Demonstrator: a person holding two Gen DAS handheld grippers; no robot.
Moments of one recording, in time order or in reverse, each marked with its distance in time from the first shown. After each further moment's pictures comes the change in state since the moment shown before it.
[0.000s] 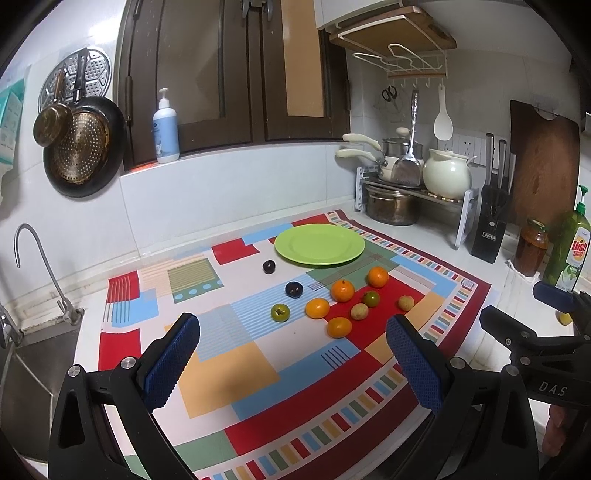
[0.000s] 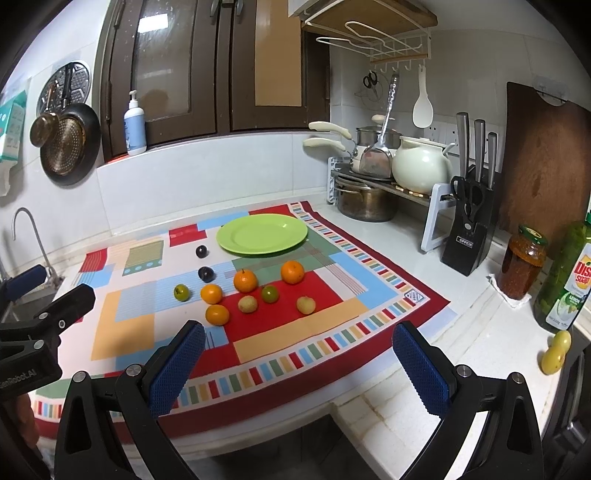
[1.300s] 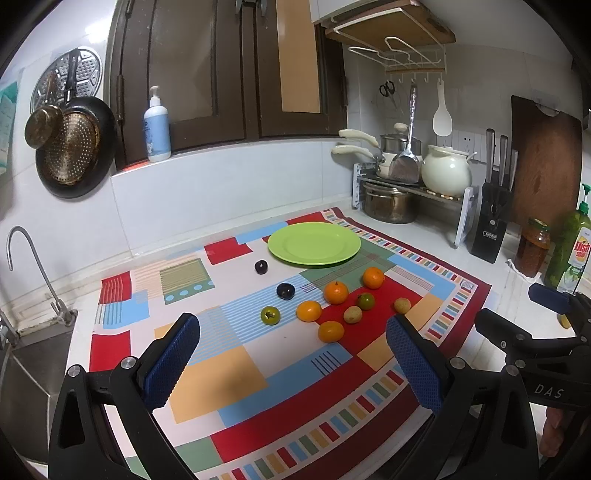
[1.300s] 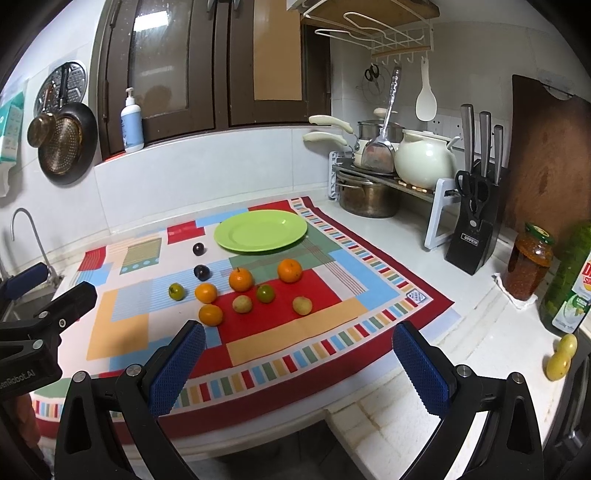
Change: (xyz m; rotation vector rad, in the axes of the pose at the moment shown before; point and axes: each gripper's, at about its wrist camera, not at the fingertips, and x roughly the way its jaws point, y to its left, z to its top) left arm 0.016 -0.016 0.006 0.006 0.016 0.000; right arm 0.017 -0.010 0.001 0.002 0.016 0.013
